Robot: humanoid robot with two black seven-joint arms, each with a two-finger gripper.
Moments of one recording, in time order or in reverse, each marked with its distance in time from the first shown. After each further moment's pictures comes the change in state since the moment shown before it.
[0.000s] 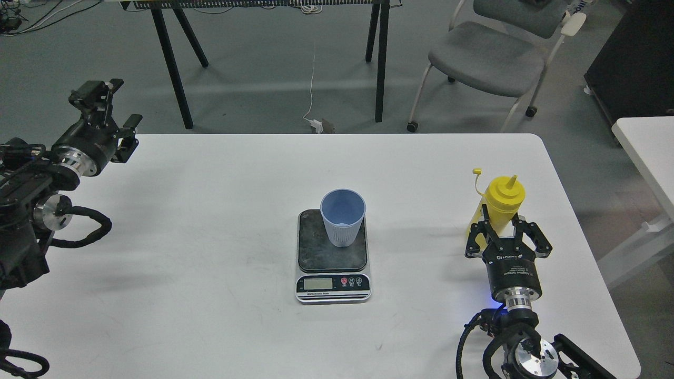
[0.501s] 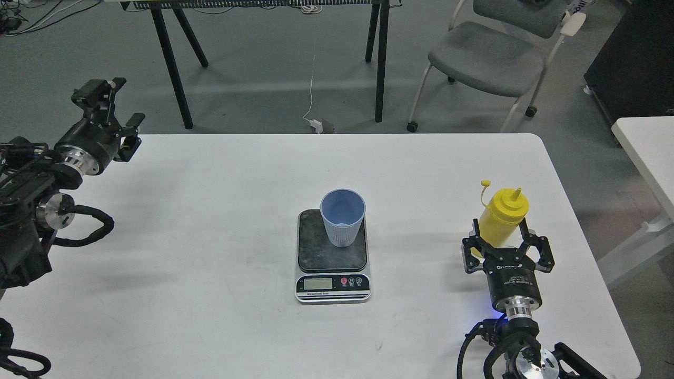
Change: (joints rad) left arm -0.003 -0.006 0.000 -0.003 0.000 0.000 0.000; right arm -0.017 0.001 -0.007 -0.005 -0.004 0.000 0.000
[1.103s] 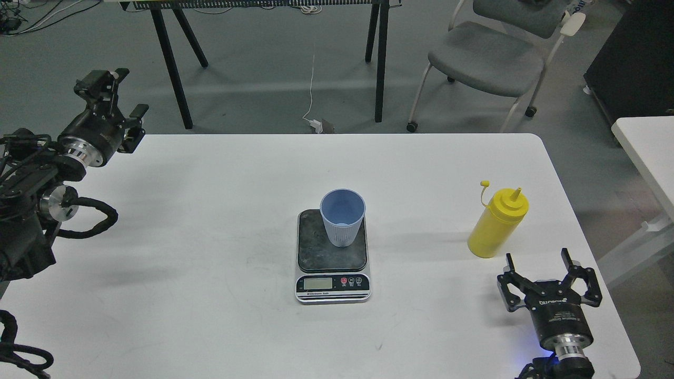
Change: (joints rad) left arm -0.030 -0.007 -0.006 -0.006 0.000 -0.001 0.000; right arm -0.196 -0.272 -0.001 0.153 -0.001 0.000 0.000
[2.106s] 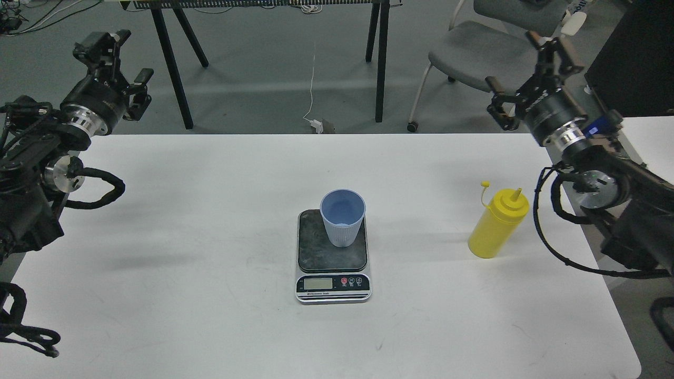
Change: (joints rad) left arm -0.109 -0.017 -0.011 0.000 -0.014 -0.002 0.000; right arm 1.080 0.082 -0.562 -0.658 -0.281 0.000 0.000
